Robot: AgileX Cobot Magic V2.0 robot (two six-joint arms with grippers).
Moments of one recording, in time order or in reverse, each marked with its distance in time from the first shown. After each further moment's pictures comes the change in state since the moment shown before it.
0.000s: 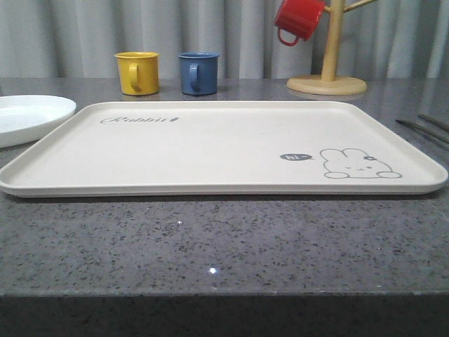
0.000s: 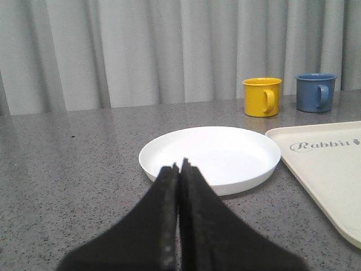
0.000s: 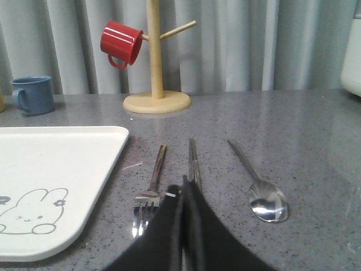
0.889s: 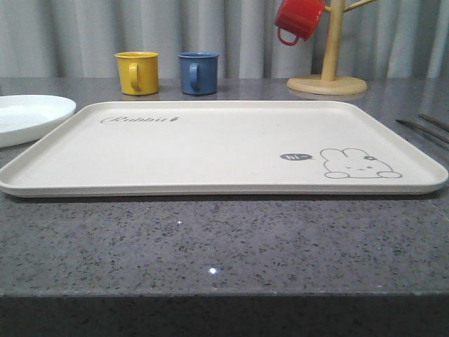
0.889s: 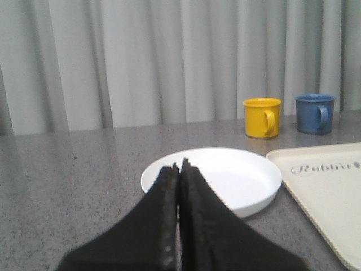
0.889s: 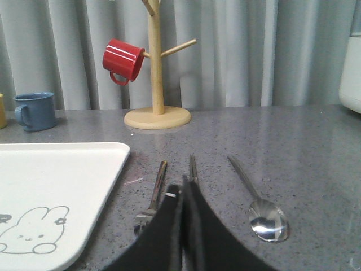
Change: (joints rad) left arm 0.000 0.000 -0.002 -0.001 -0.083 0.000; right arm 0.000 0.000 -0.011 0.000 -0.040 0.000
